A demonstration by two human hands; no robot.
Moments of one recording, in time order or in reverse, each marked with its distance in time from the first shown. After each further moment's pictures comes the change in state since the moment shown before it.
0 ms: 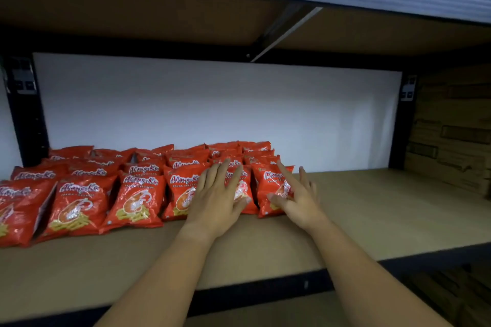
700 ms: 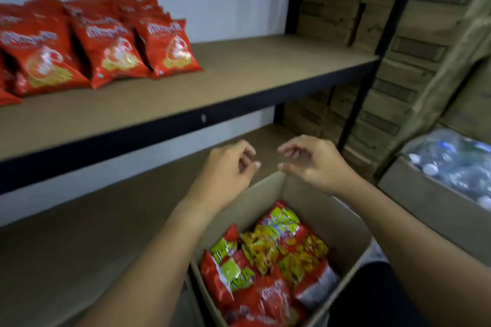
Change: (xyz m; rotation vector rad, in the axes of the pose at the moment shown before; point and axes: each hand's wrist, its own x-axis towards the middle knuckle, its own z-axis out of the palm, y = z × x) left_hand -0.167 0.196 0.006 -0.983 -0.380 0.080; right_hand -0.289 0.076 -0.095 -0.135 -0.016 0.138
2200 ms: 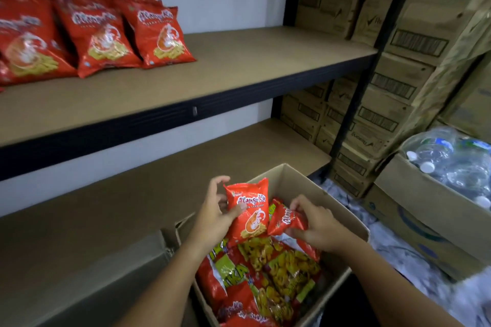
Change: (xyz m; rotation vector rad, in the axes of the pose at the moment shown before) left_hand -0.068 -0.072 0.080 -0.583 -0.033 -0.458; right_hand -0.093 0.085 0.065 -0.063 -0.412 0.358
